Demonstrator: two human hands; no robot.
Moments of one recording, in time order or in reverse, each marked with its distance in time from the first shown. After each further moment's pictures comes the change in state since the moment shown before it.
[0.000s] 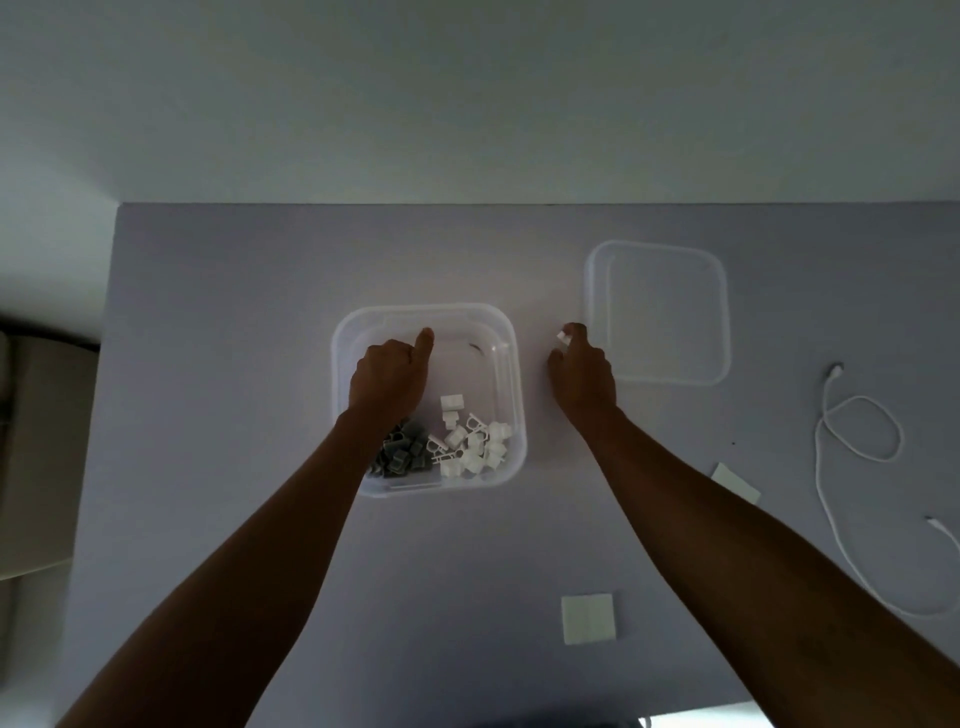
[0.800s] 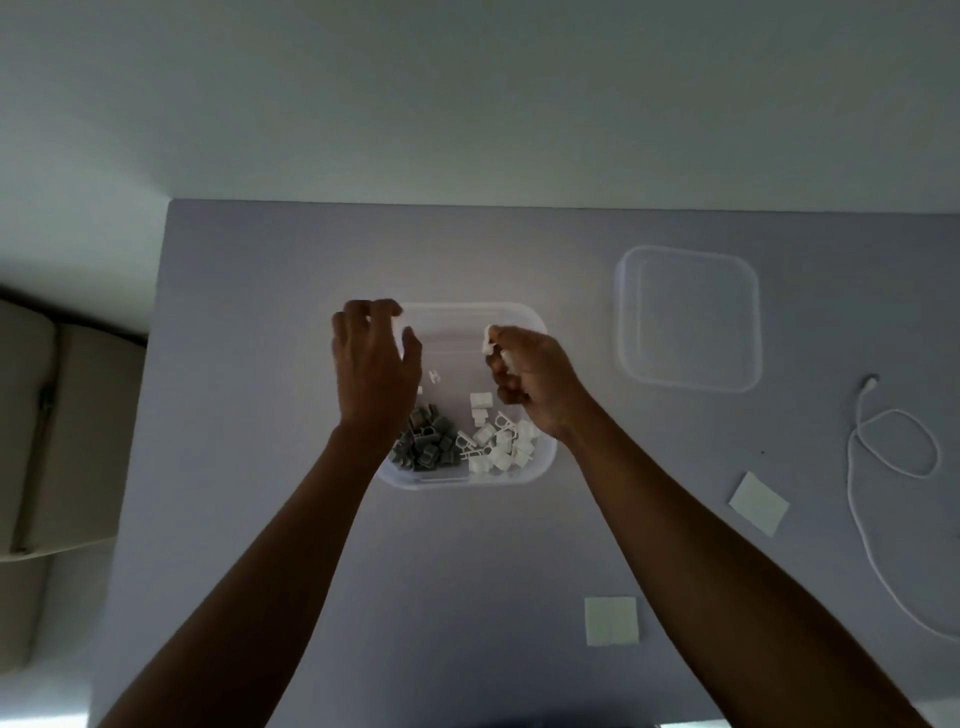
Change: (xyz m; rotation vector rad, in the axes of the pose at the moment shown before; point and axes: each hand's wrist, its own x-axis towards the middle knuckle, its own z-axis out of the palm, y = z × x) left_hand -0.024 -0.024 -0.038 0.074 0.543 0.316; right_hand -0.059 -0.096 -0.017 1.153 -0.648 0.088
